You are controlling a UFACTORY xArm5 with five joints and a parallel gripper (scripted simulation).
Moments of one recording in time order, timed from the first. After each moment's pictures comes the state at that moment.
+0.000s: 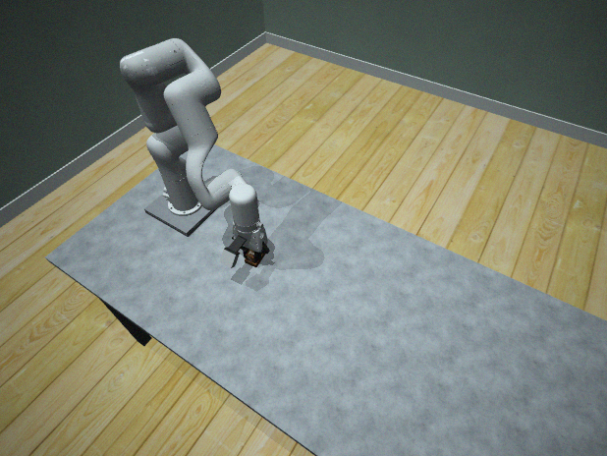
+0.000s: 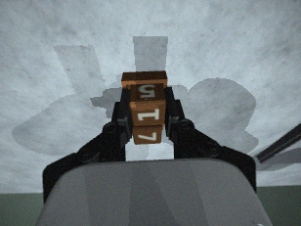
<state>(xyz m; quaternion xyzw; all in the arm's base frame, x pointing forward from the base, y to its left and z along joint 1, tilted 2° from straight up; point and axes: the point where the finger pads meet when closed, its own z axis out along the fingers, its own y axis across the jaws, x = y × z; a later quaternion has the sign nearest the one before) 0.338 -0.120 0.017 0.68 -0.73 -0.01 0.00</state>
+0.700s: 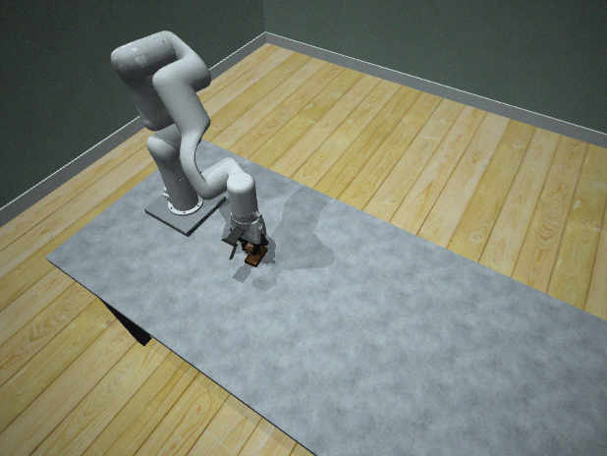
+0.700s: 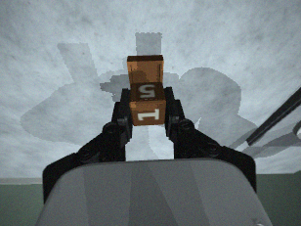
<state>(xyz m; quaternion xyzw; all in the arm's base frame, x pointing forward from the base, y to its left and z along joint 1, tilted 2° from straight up) 0.338 -0.122 0.060 0.68 -0.73 0.00 0.00</state>
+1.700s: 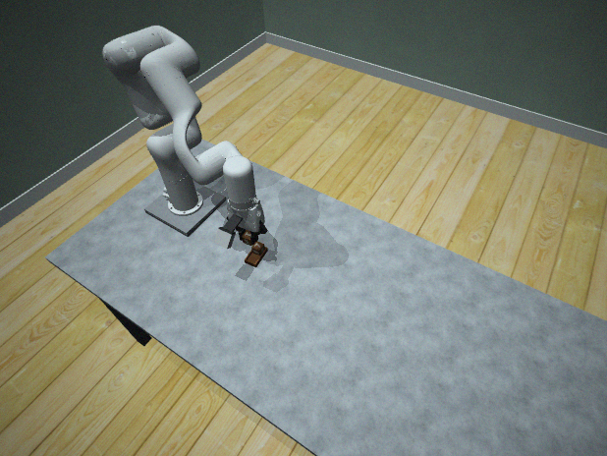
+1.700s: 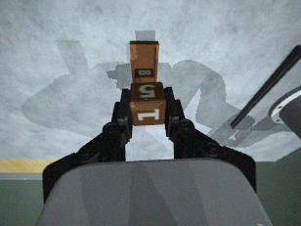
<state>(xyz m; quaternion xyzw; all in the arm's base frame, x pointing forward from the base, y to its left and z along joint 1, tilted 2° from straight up) 0.338 -0.123 0.116 0.70 -0.72 -0.01 0.00</state>
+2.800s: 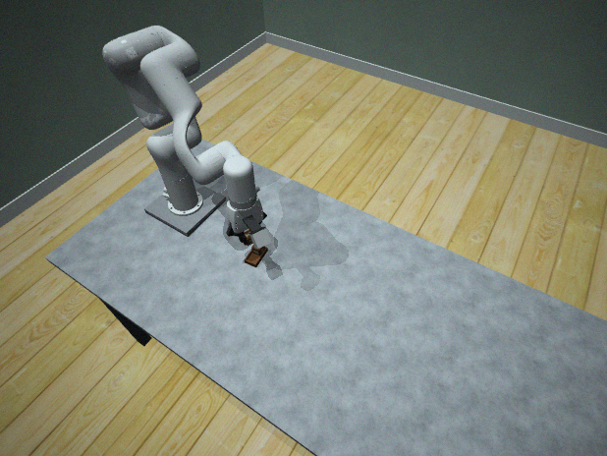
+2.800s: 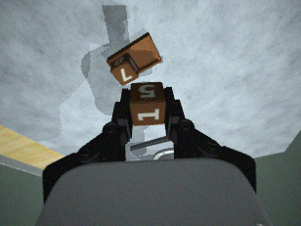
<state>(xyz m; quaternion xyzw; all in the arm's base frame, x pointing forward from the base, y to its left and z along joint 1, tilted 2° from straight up) 0.338 -0.122 0.116 0.96 -0.27 -0.01 0.00</state>
